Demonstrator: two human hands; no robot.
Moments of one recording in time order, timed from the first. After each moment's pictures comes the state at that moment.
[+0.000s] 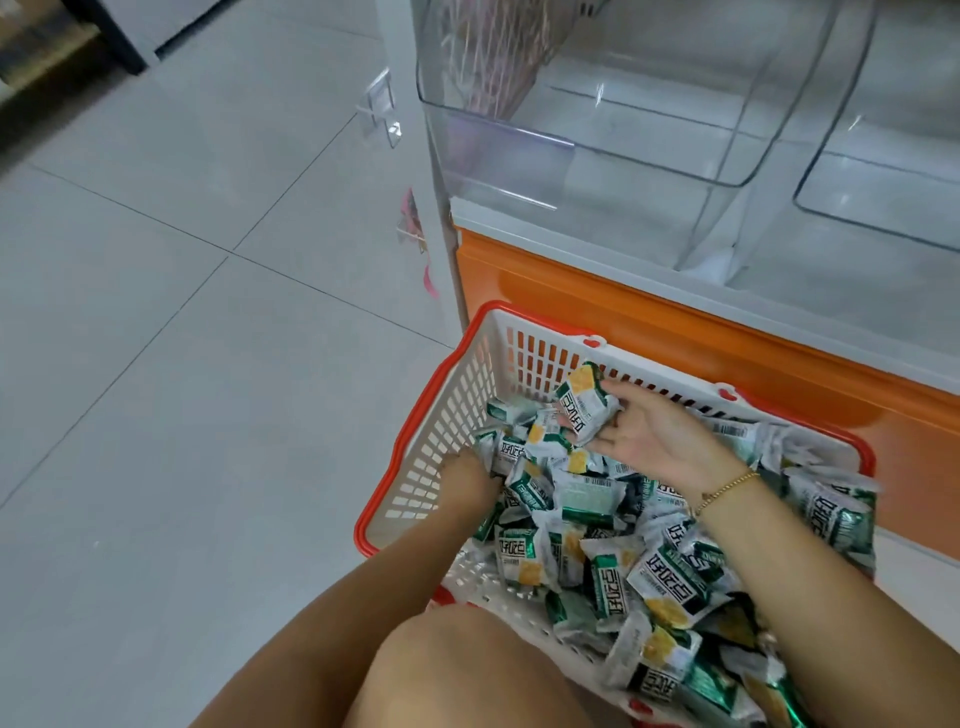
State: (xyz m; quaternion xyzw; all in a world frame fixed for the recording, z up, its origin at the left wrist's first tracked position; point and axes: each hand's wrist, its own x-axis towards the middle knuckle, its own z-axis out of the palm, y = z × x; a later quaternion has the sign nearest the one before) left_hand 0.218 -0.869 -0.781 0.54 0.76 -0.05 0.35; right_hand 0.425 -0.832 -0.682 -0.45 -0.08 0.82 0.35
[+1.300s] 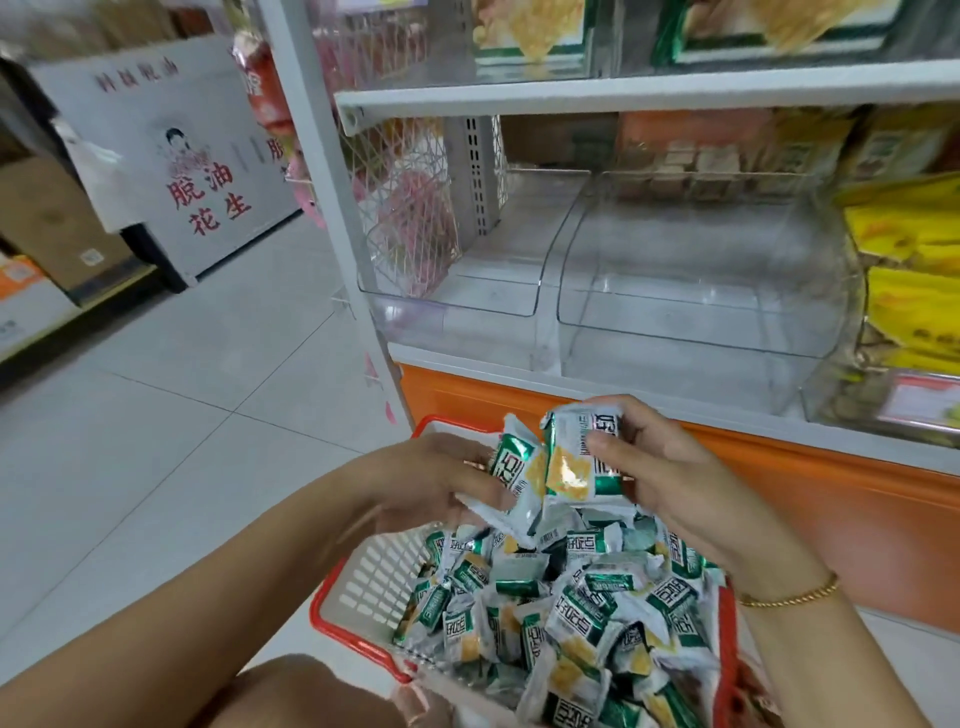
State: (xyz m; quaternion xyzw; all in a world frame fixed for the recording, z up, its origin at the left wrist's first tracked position) left_hand 0.266 -0.900 -0.501 0.52 0.49 0.09 0.70; right_hand 0.496 -0.950 -0.514 -0.45 -0.50 0.61 0.42
